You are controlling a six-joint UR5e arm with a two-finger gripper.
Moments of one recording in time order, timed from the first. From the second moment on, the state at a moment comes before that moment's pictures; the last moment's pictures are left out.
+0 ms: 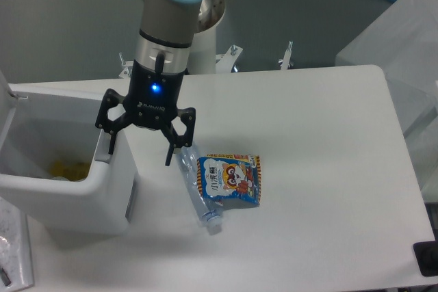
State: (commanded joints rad) arm 2.33 -1.70 -1.58 -0.86 1.15 0.28
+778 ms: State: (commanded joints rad) arm 2.57 -1.89 -1.57 -0.86 1.40 0.75
